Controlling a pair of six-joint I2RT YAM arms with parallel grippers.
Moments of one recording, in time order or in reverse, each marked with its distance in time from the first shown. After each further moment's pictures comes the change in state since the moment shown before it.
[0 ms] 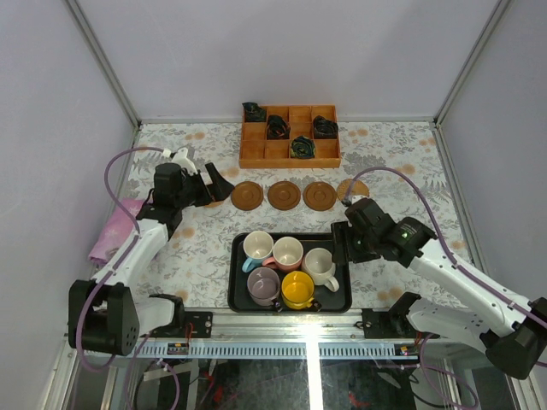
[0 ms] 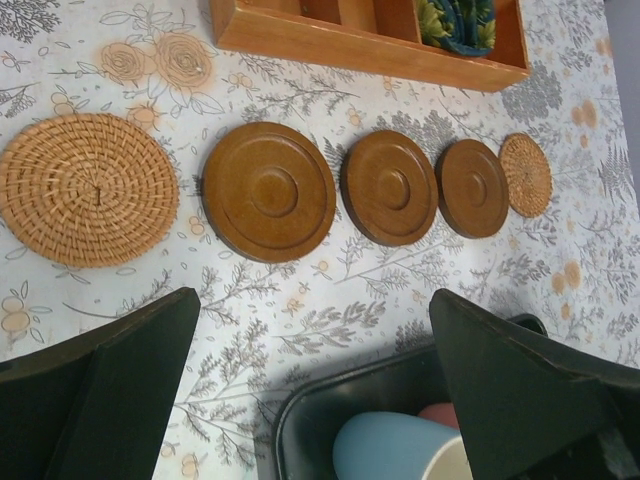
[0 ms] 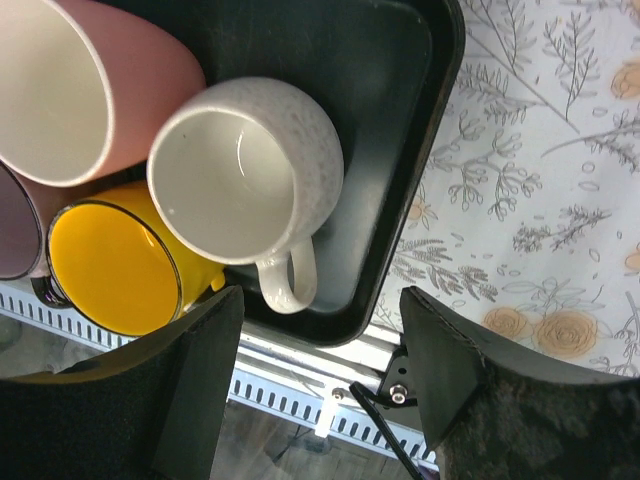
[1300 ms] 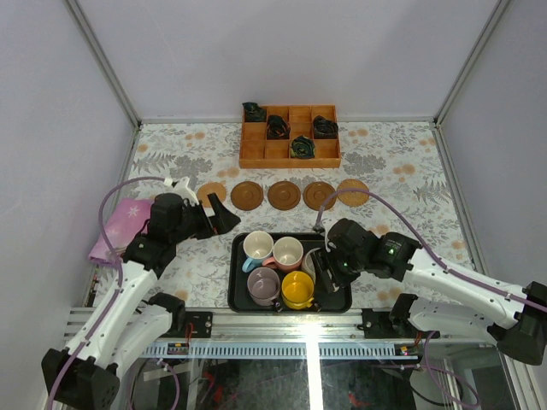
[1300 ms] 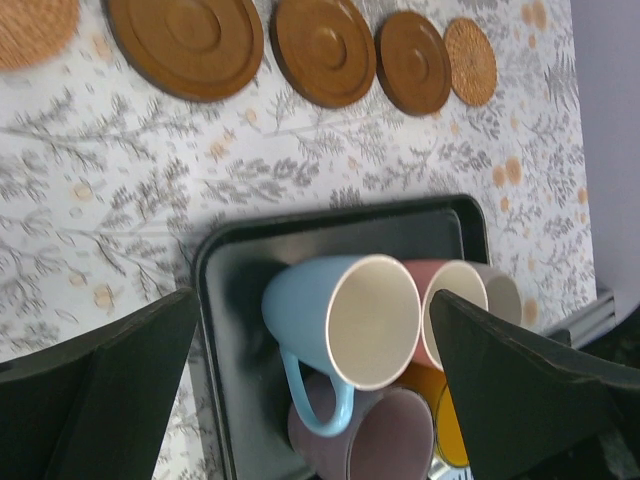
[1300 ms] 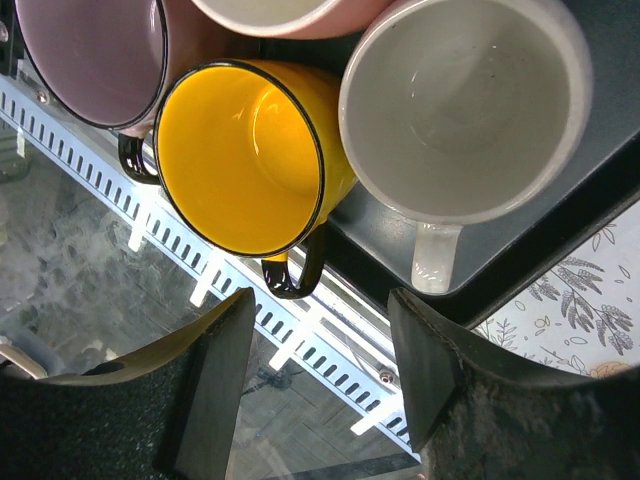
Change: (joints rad) left arm -0.181 -0.417 -0.093 -0.362 -0.060 -0.117; right arm 0.231 0.023 -0.074 0.136 -0.200 -0.034
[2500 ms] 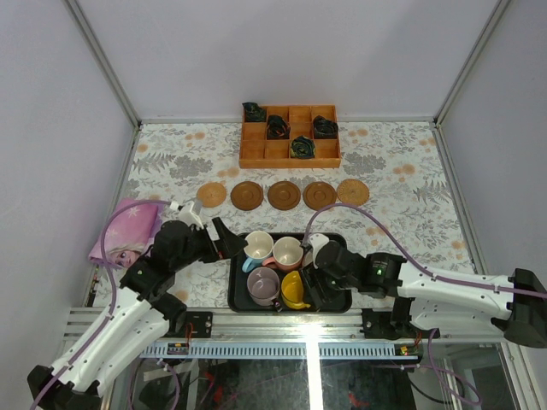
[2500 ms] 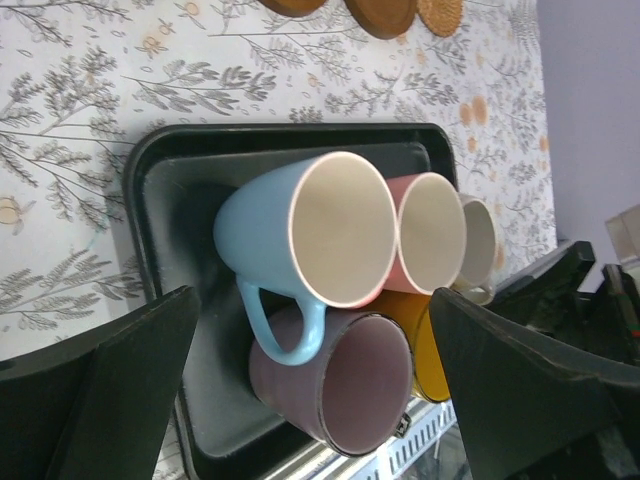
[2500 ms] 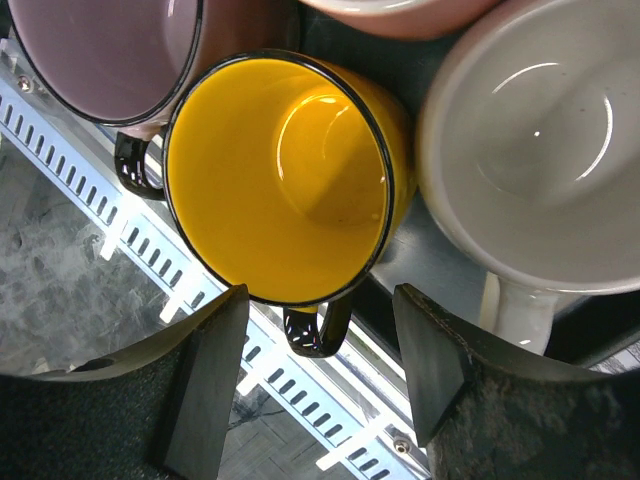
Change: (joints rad) left arm -0.230 -0.267 -0.184 -0.046 -0.093 -0.184; right arm 0.225 0.009 -0.166 0.274 0.152 0.094
